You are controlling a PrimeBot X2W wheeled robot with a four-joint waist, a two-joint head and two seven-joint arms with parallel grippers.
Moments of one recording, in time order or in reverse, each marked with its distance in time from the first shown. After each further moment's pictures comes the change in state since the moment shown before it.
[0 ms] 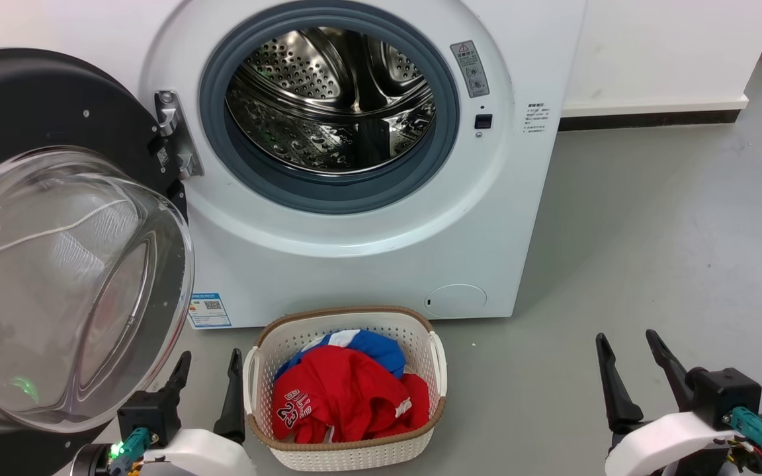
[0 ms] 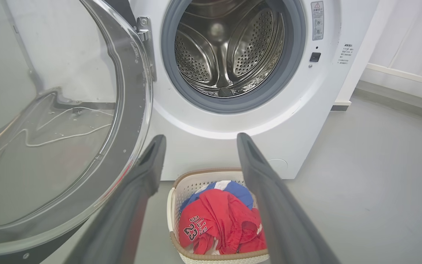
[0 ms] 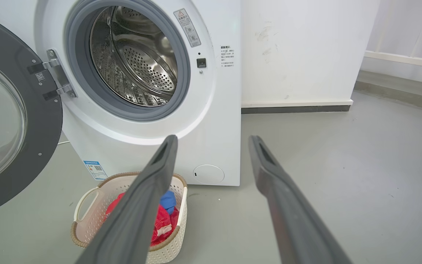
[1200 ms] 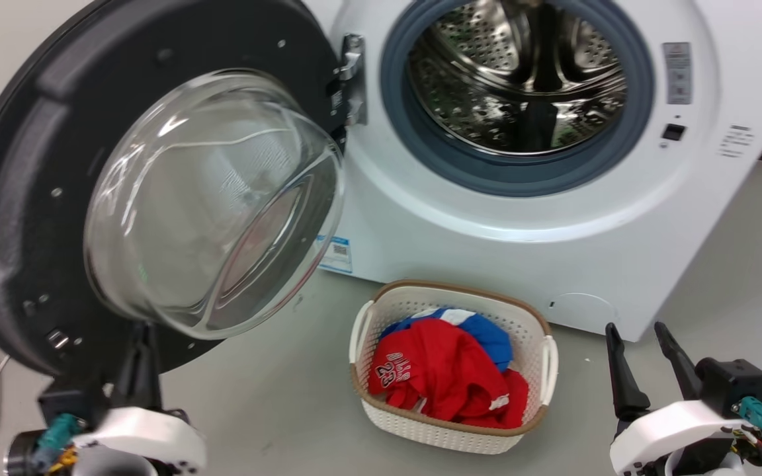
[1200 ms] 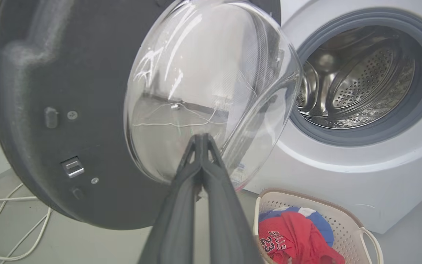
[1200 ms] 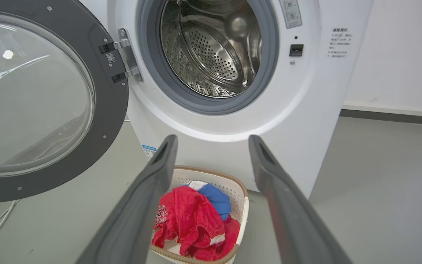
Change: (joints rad) left arm 0.007 0.074 0.132 -0.099 -0.066 0.013 0.008; right arm -0.060 0.000 -0.028 0.093 0.038 0.000 -0.044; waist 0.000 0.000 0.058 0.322
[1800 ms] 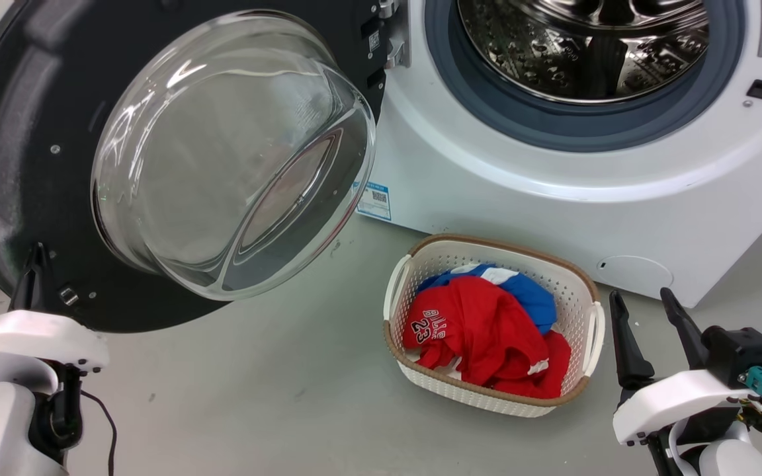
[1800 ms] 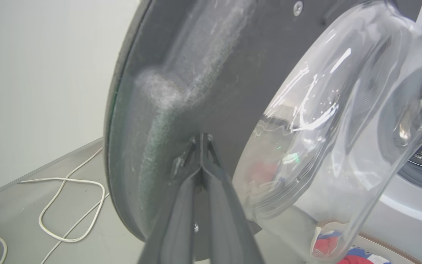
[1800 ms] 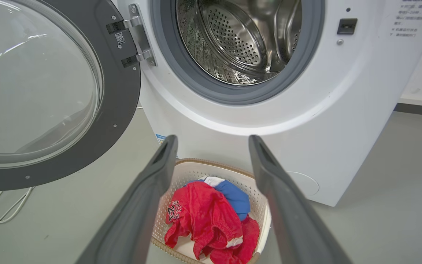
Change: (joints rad) left arm -0.299 0.103 0.067 0.339 -0.177 -0.104 -0.024; right arm -0.054 0.000 -0.007 -0.044 -0.020 0.000 0.032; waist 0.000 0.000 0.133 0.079
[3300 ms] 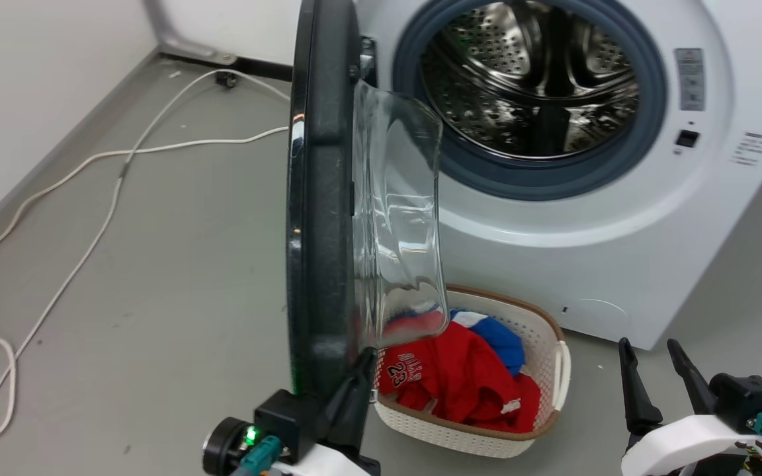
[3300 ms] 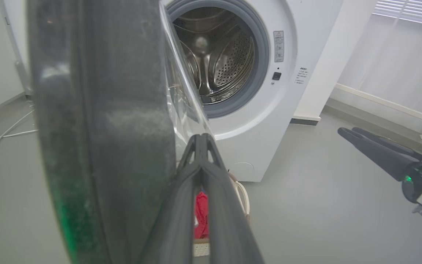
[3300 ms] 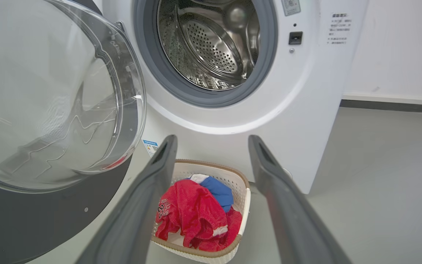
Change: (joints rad) left arm 0.207 -0.171 -0.606 -0.534 0.179 0.234 0.106; right arm 0.100 0.000 -0.018 0.028 0.042 0.000 -0.024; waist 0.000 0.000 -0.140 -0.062
